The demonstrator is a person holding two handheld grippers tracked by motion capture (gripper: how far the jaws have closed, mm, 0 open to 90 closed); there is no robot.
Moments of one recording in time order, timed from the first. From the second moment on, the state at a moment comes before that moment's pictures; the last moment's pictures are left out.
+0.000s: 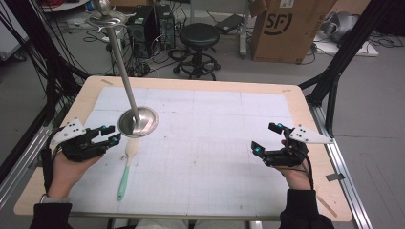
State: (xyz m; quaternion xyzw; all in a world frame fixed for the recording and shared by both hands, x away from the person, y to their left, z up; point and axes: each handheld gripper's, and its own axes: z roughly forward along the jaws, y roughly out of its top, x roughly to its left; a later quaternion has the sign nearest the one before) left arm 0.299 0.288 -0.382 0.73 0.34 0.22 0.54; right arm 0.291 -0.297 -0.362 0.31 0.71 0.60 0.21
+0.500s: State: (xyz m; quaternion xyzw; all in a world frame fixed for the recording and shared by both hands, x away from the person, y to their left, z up) left arm 0.310 0.278 -0.422 0.80 0.38 0.16 0.44; right arm 0.297 -0.292 -0.367 0.31 0.71 0.60 0.20
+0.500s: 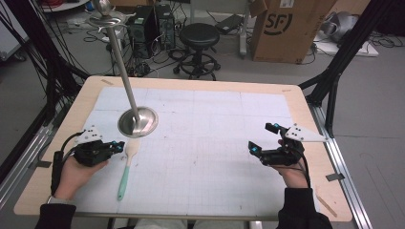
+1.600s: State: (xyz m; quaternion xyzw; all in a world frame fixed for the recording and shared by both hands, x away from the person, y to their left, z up) left arm 0.311 0.269 -0.442 0.83 0.38 0.13 0.38; right arm 0.298 -0.289 -0.369 0.31 0.72 0.59 0.20
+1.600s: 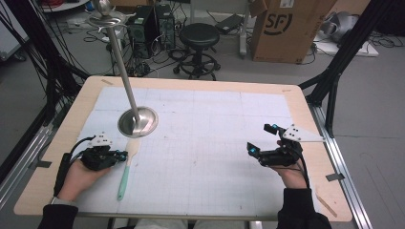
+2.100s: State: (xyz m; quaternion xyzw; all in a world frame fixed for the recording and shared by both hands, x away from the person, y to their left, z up) left arm 0.301 0.250 -0.442 0.84 0.36 0.11 0.39; right arm 0.299 -0.287 -0.370 0.31 0.72 0.58 0.20
